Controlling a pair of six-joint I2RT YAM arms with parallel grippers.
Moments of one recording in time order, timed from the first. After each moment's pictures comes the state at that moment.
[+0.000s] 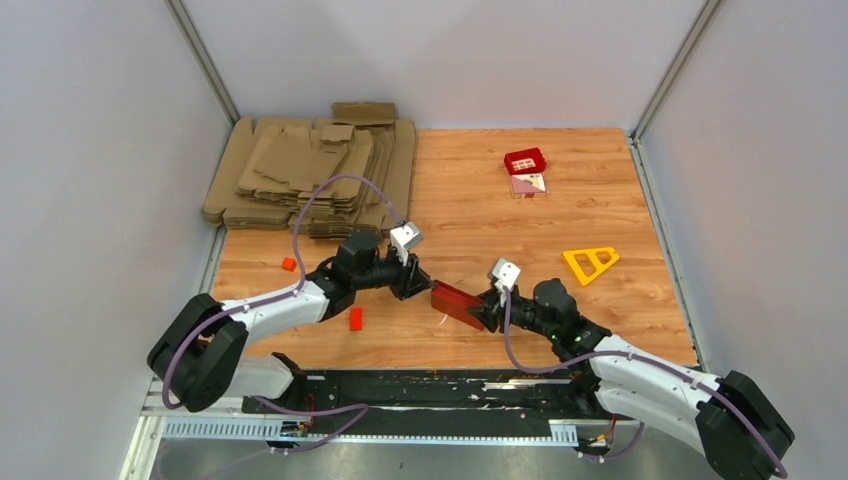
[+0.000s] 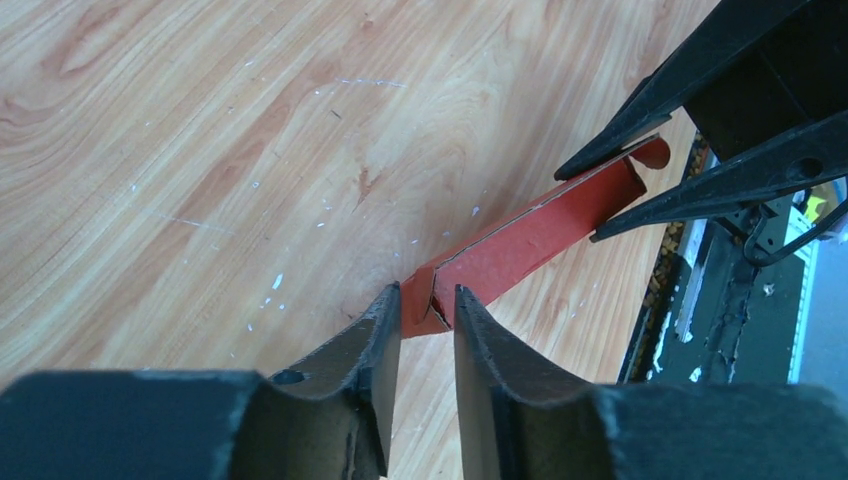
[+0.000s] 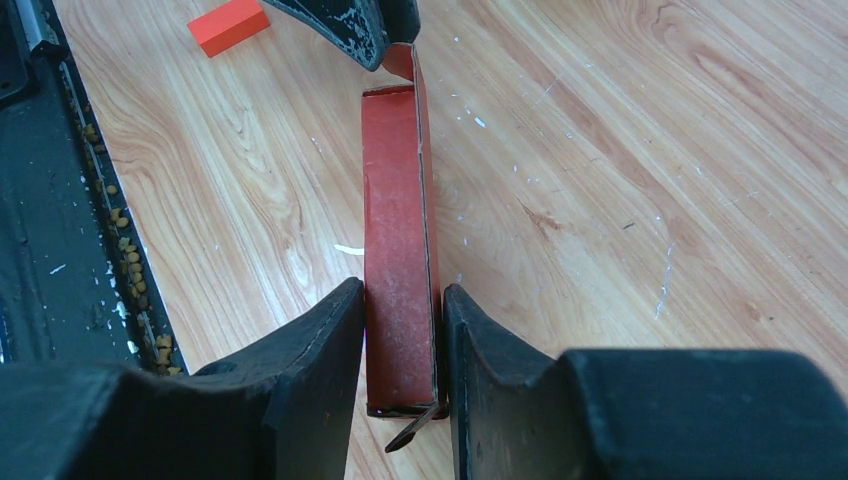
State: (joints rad) left arm -0.68 1.30 0.54 0.33 0.48 -0.15; right arm 0.76 0.85 0.18 0.36 -0.29 -0.03
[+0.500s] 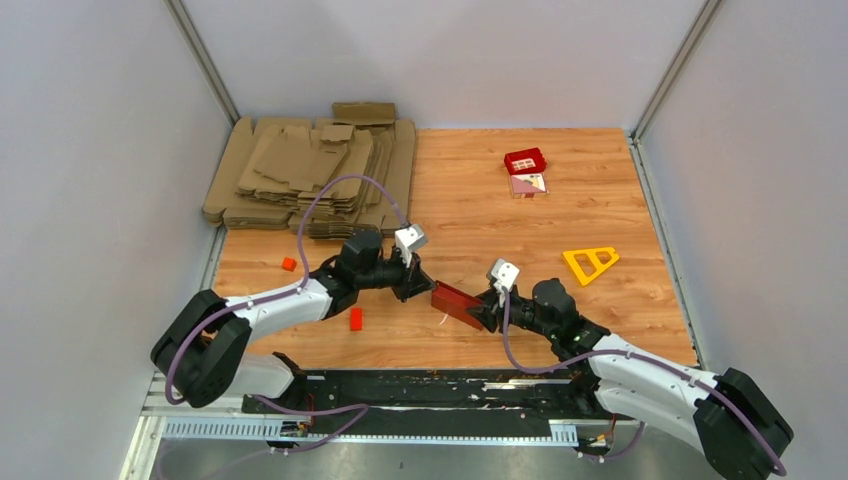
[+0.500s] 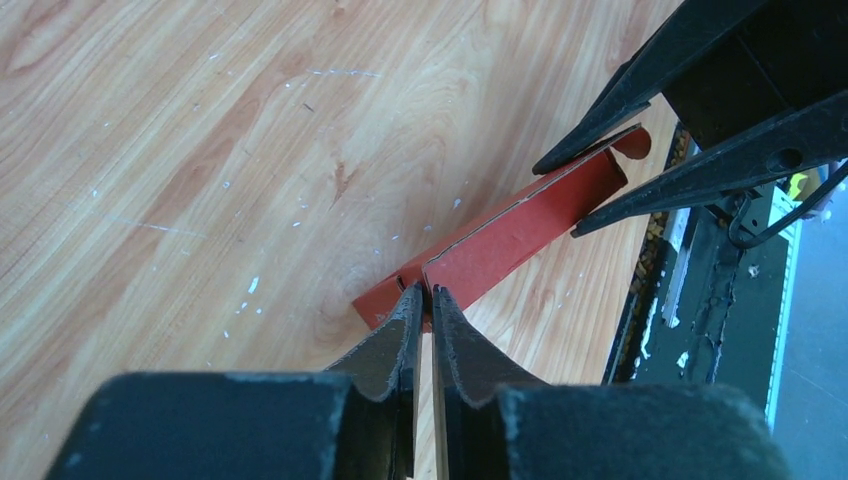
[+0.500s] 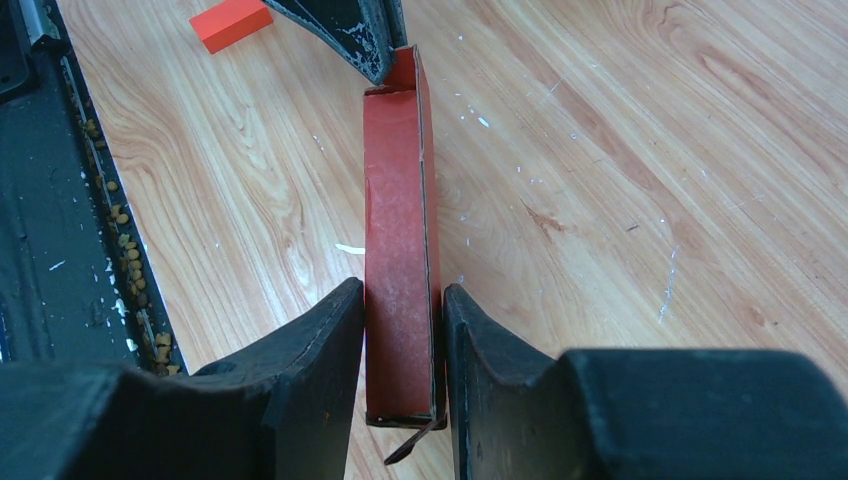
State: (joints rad) left arm -0.69 1.33 0.56 0.31 0.52 -0.14; right arm 0.76 0.86 0.18 0.38 -0.30 -0.04
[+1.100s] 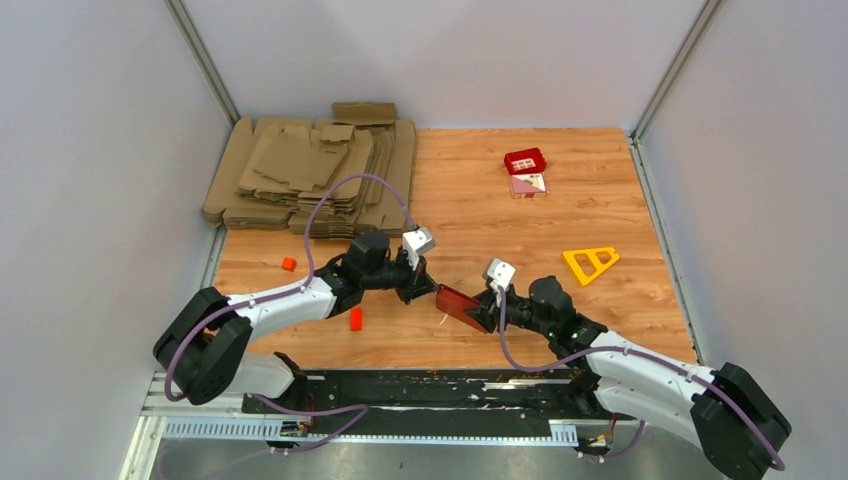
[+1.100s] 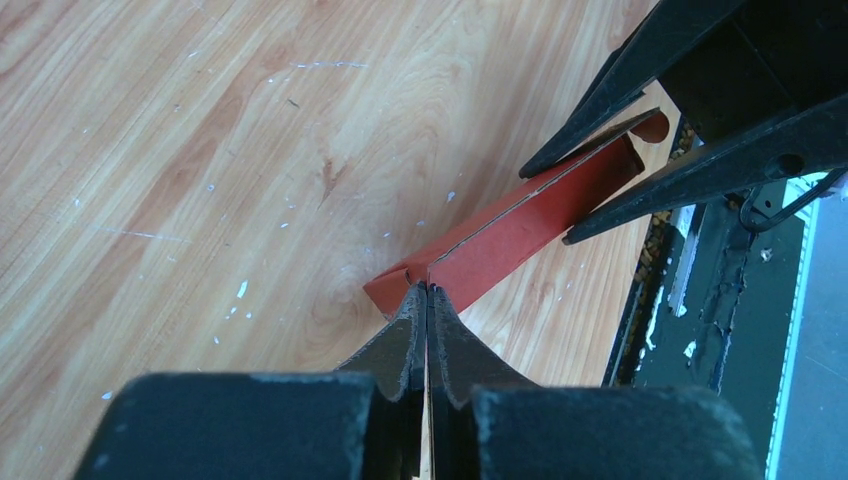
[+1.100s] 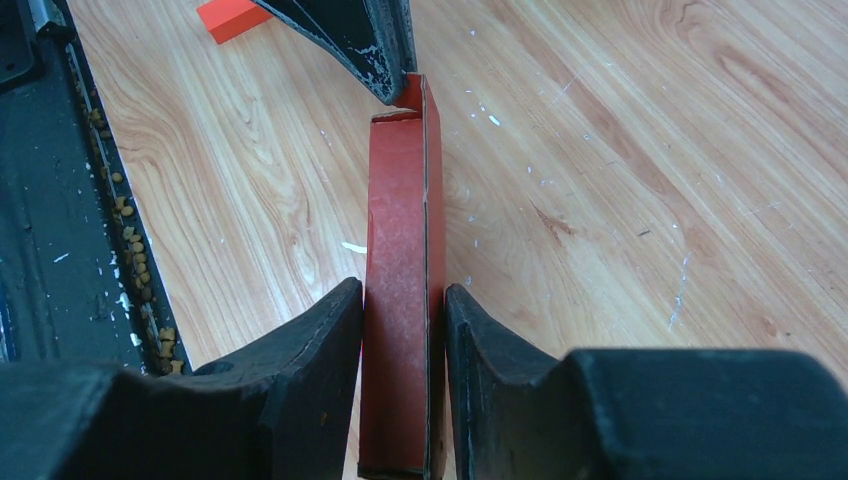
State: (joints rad) left arm -0.74 1.35 0.61 0.25 0.49 -0.09; right arm 0.76 0.89 0.19 0.37 -0.31 -0.05
